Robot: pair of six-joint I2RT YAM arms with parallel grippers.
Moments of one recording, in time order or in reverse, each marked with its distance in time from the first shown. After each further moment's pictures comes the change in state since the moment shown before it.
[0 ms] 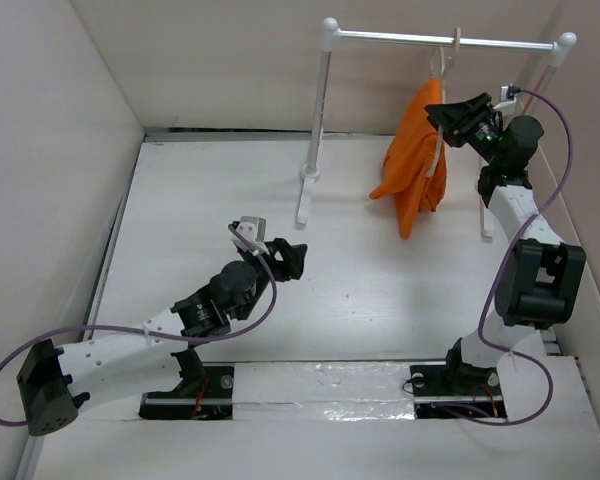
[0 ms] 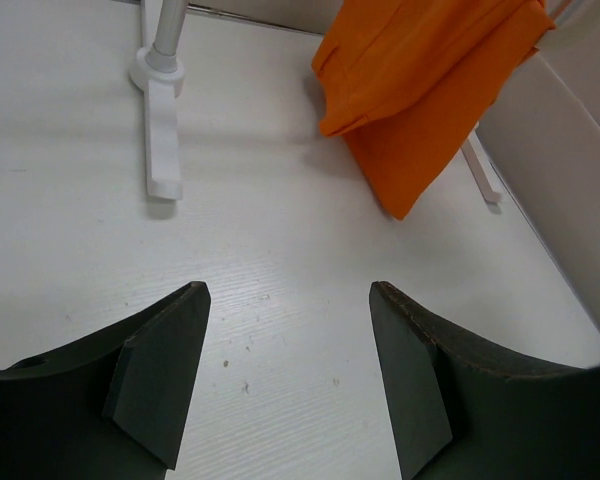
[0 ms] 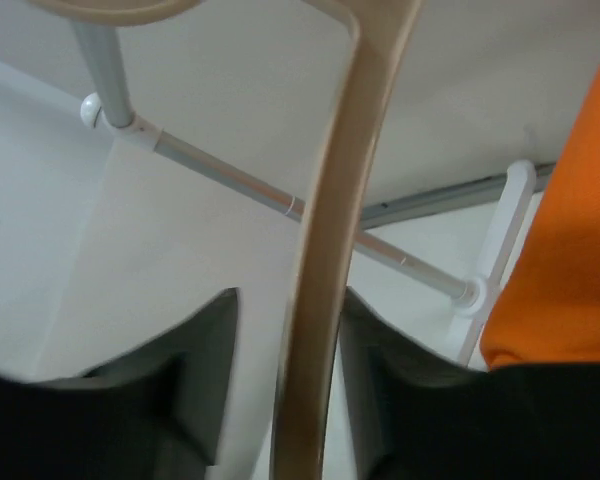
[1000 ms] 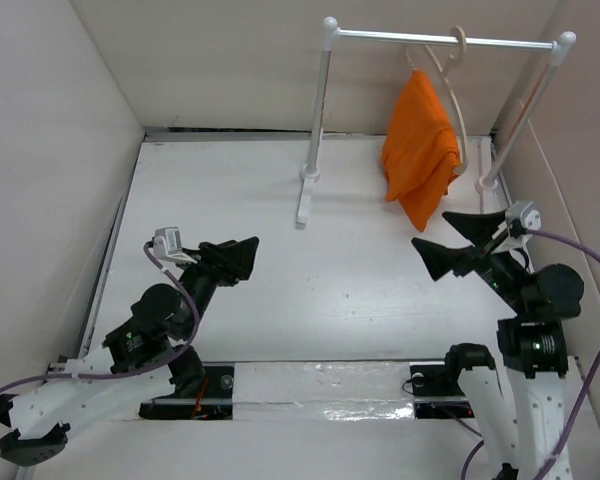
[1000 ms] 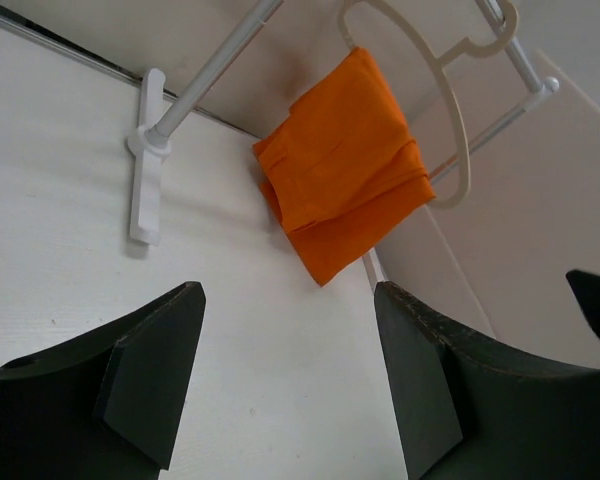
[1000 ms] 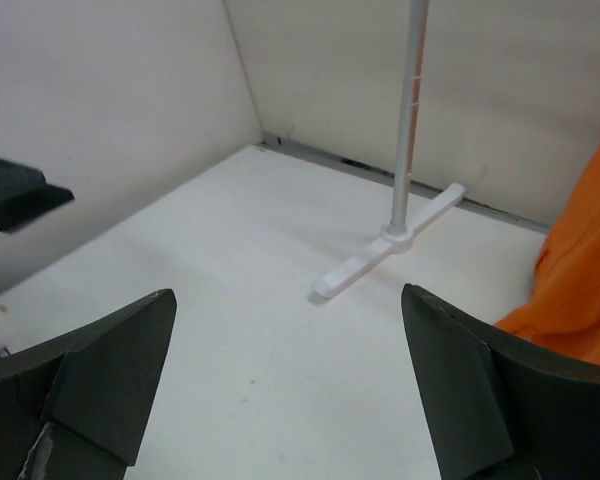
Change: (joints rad) left arm 0.000 -0.447 0.045 -0.288 -0.101 -0.167; right arm 0.159 -1.226 -0.533 -0.600 0.048 -0.820
